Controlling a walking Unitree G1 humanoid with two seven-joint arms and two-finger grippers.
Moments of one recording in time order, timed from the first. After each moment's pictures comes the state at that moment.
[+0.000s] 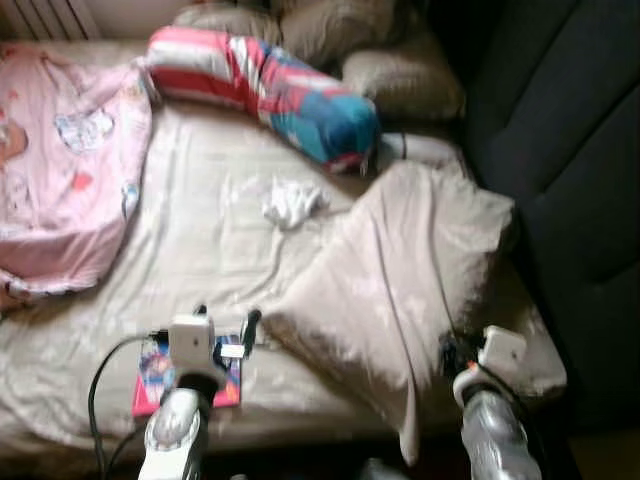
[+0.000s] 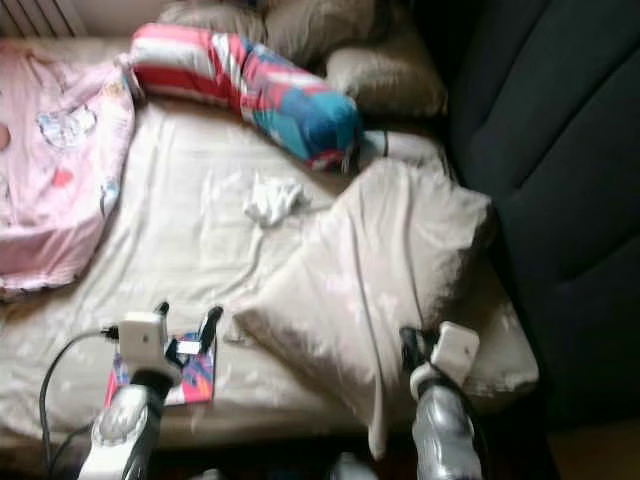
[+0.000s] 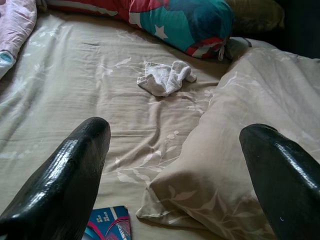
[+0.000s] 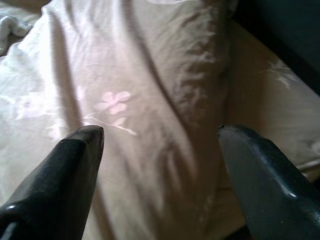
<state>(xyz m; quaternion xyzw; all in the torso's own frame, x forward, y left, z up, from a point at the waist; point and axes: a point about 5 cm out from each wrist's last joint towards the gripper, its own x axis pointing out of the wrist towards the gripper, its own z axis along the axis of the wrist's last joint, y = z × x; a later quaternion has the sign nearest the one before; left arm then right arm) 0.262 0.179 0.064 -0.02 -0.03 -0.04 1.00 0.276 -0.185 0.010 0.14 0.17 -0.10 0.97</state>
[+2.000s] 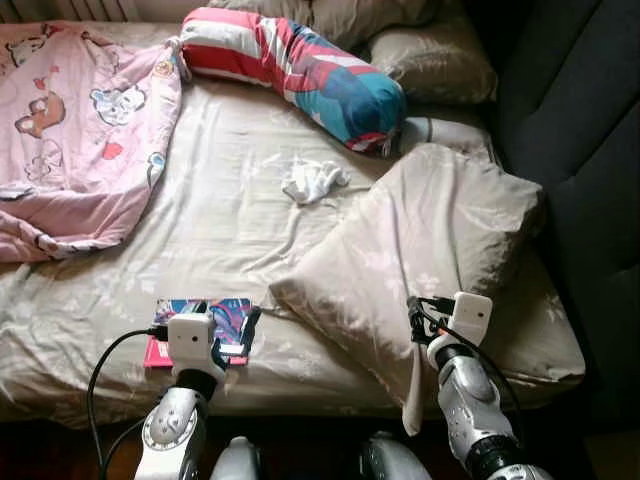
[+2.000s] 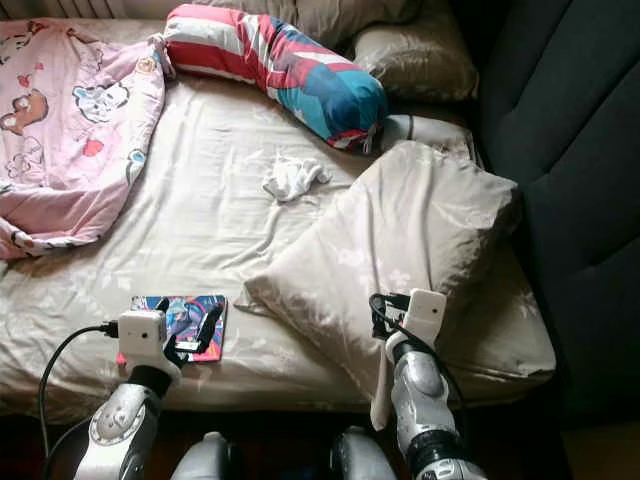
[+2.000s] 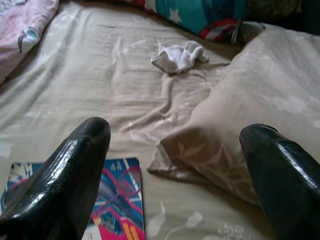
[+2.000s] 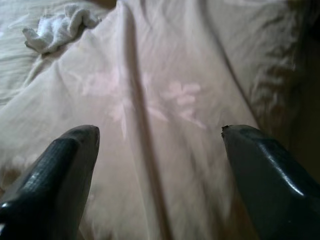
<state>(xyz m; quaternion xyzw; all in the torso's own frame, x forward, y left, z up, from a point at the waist) 0.264 0.181 0.063 -0.01 -0.02 -0.05 1.00 0.312 -0.159 0.027 0.12 0.14 -0.05 0.98</state>
